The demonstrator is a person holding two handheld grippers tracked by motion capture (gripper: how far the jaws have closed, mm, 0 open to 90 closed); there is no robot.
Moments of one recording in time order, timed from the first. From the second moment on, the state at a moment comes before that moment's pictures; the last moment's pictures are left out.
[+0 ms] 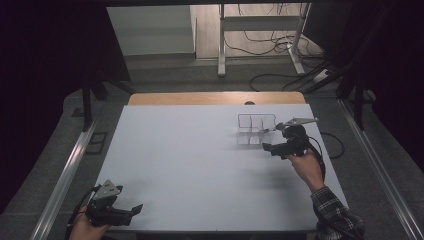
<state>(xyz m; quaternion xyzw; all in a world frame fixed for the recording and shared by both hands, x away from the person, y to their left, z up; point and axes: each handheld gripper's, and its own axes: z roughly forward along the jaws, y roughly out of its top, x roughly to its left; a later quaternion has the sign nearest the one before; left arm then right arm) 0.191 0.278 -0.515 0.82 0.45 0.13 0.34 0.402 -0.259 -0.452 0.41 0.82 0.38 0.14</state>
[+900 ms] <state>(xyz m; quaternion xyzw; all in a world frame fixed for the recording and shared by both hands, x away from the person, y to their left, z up) 0.191 0.281 -0.514 0.81 0.46 0.14 0.34 0.381 -0.261 -0.458 0.39 0.83 0.37 0.16</state>
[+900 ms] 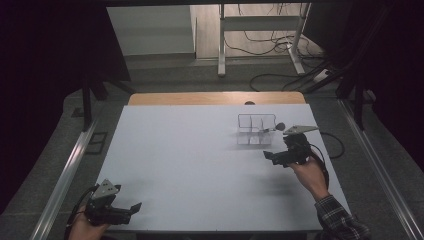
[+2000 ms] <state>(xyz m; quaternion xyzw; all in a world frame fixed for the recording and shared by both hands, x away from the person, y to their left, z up) 0.192 0.280 -0.514 0.81 0.46 0.14 0.33 0.353 -0.267 -0.461 0.38 0.84 0.36 0.15</state>
